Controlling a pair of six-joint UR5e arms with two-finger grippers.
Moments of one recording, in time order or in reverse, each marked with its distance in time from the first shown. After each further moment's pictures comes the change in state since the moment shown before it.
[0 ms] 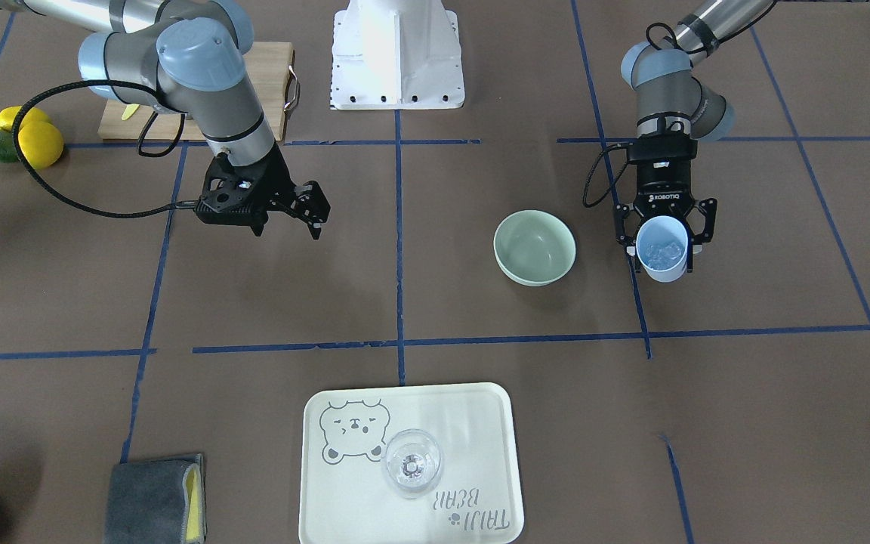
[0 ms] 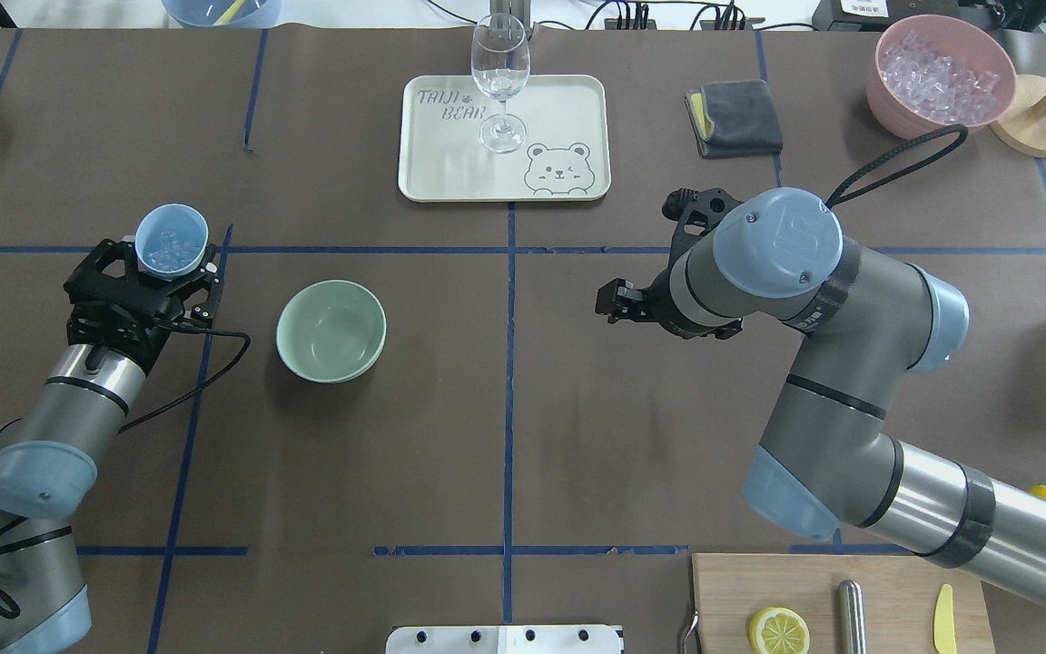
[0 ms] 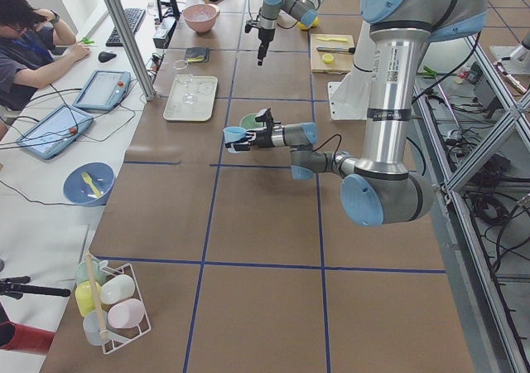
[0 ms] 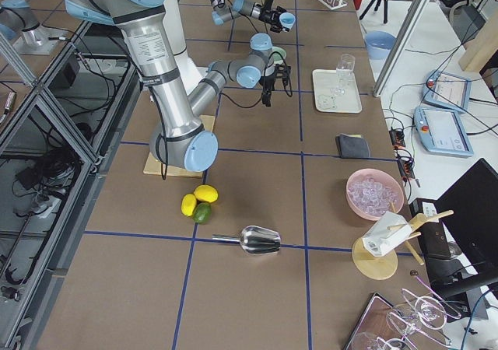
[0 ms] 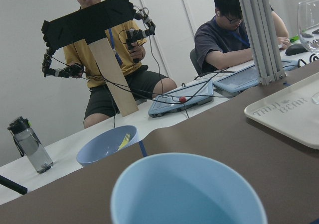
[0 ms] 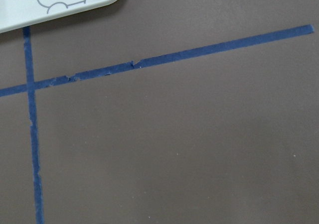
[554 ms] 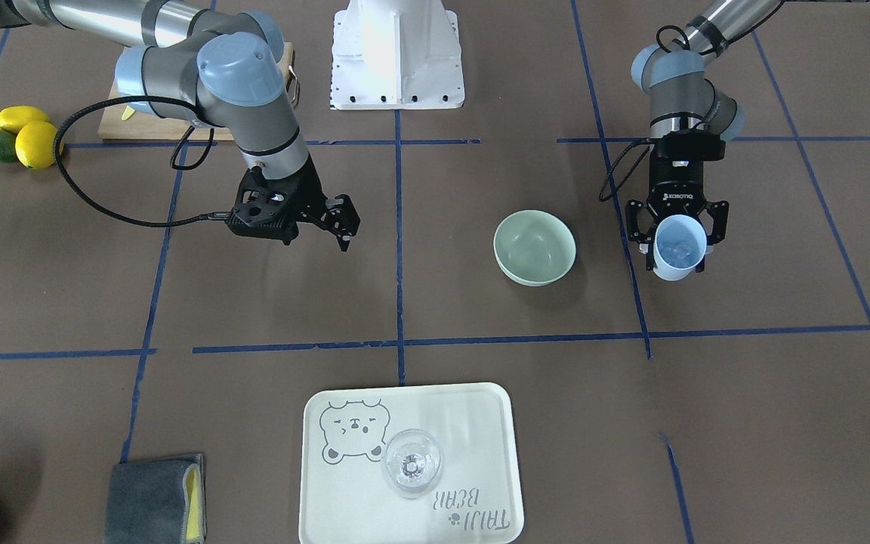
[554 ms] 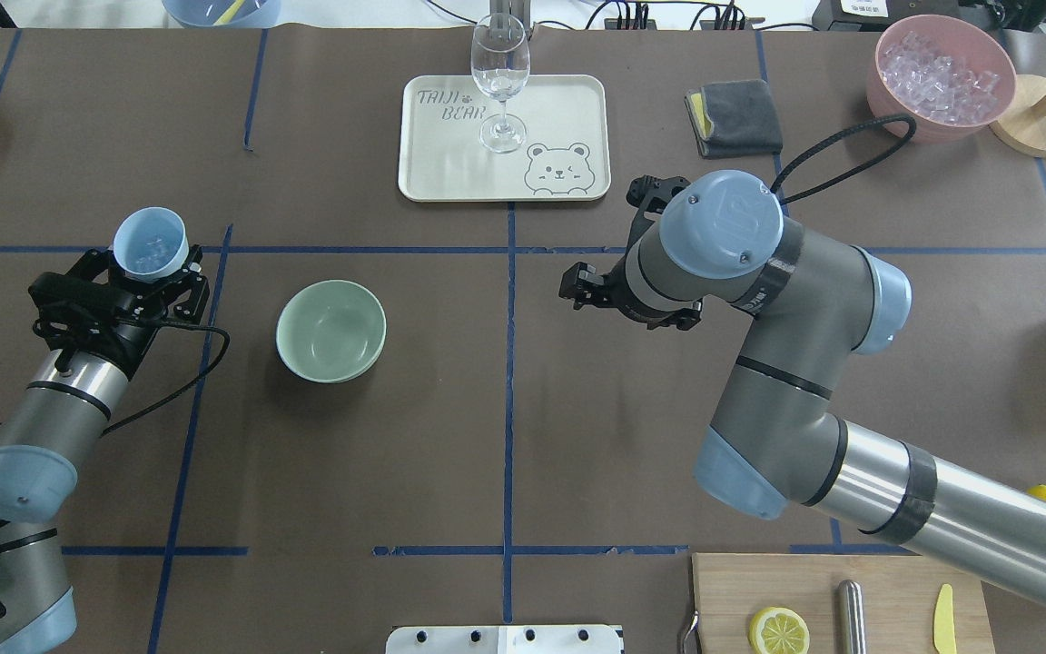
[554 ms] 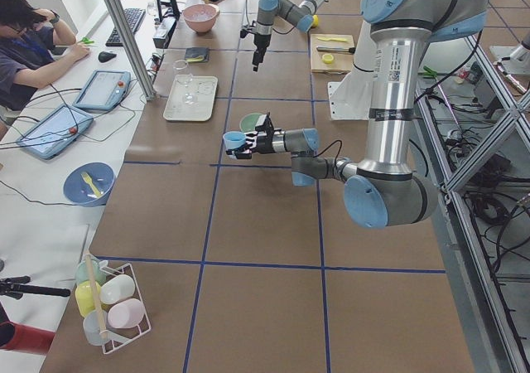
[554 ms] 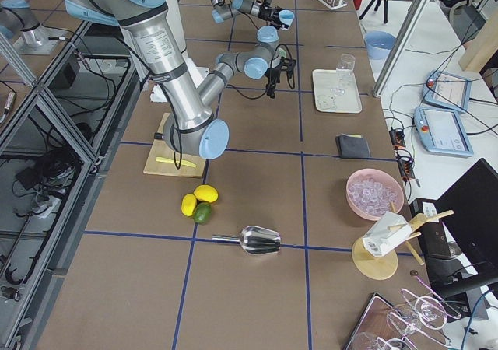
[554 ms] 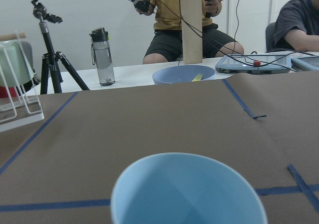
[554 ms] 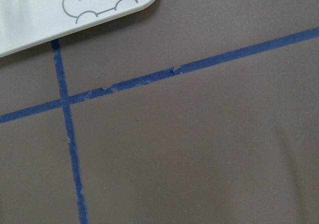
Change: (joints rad) left arm -0.004 0.016 0.051 -0.149 -0.009 -0.214; right arm 0.000 0.085 -0.079 -0.005 0.002 0.049
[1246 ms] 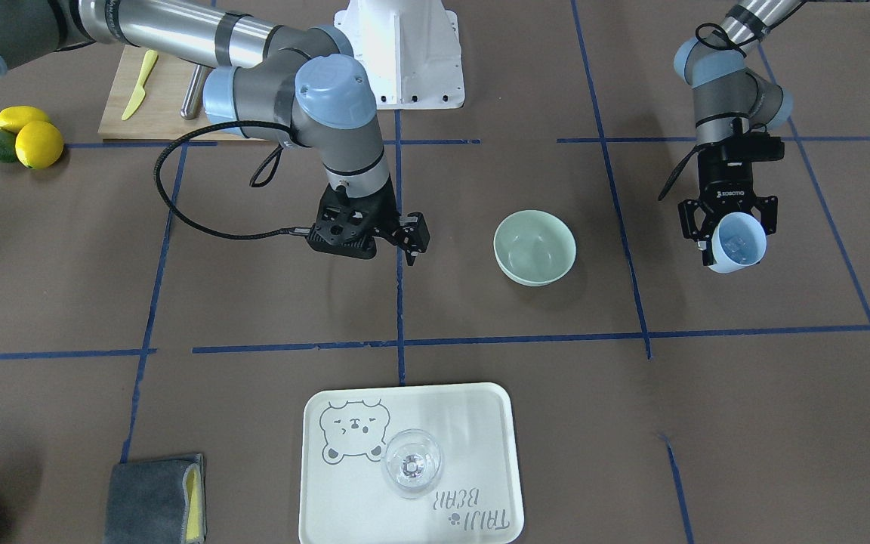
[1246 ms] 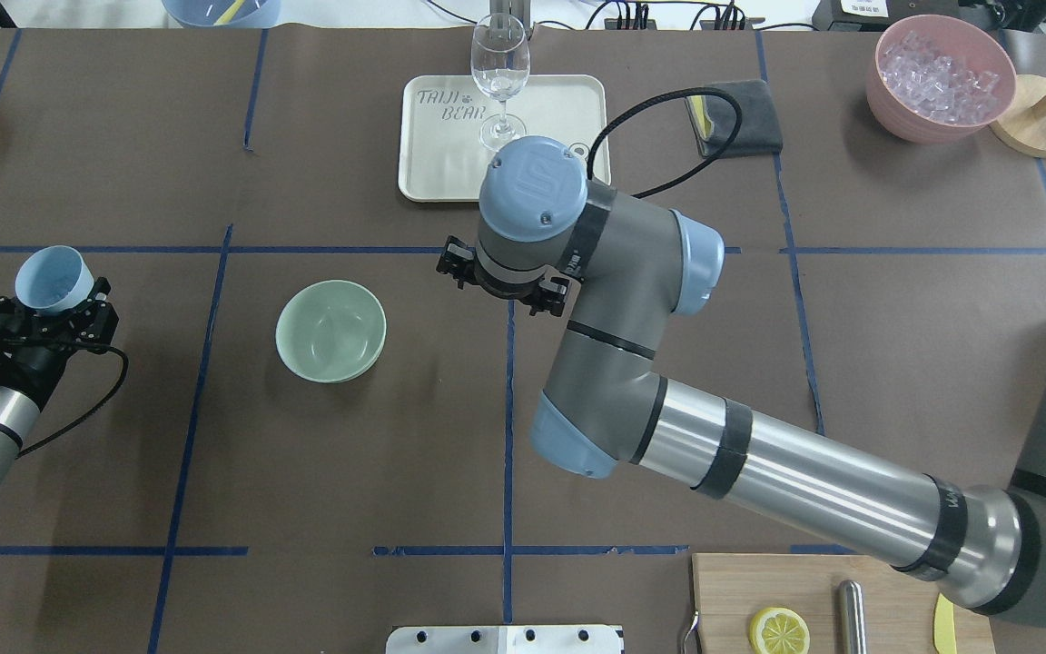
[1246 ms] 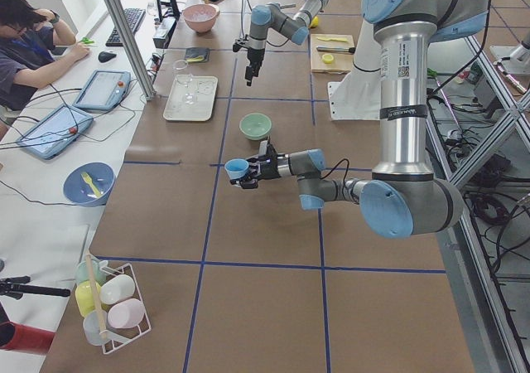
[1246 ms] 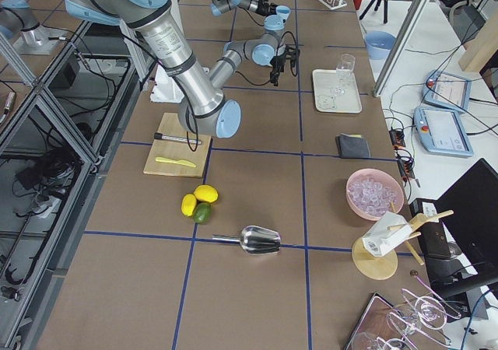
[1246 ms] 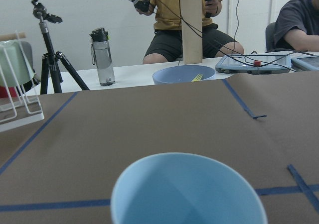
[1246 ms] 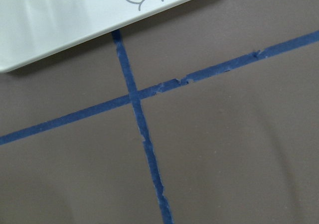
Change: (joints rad) left arm -0.007 0.144 0.013 -0.006 0.000 -0.231; right arm -0.024 0.228 -0.211 -0.014 -0.002 0.095
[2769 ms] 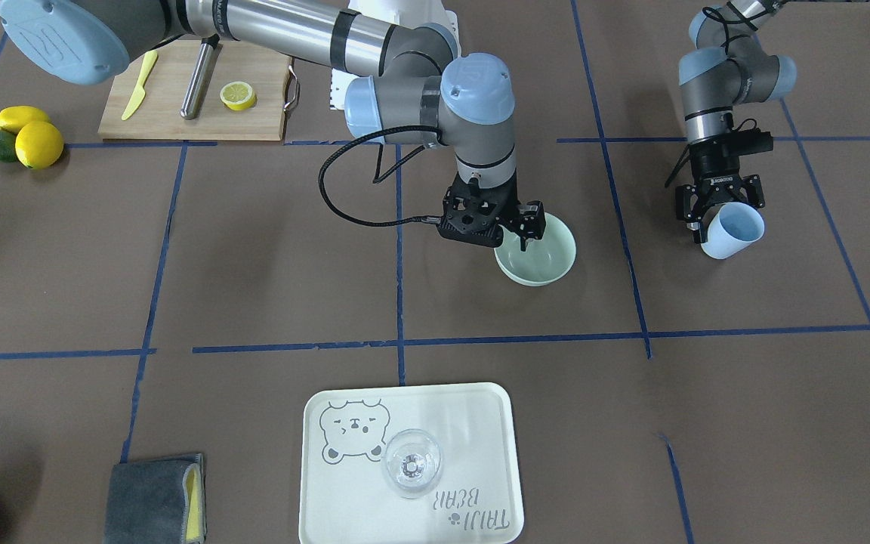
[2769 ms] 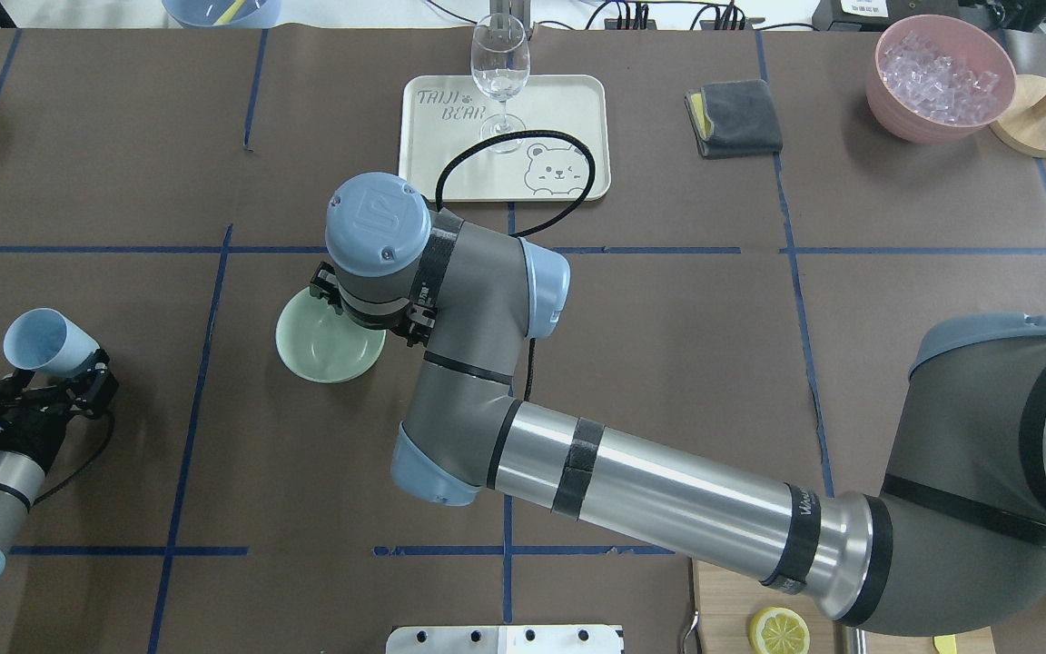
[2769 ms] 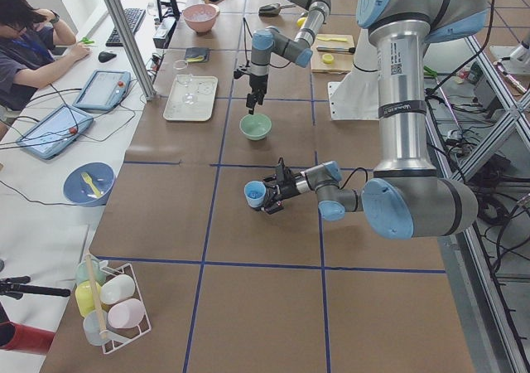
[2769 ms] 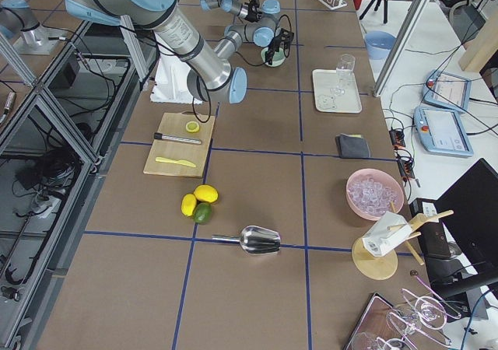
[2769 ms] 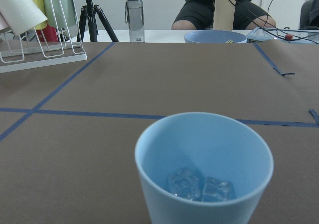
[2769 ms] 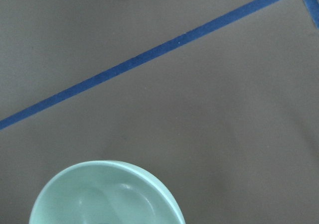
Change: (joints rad) left arm 0.157 0.124 -0.004 0.265 0.064 -0.537; right arm -0.096 0.341 -0.386 0.122 -0.011 0.172
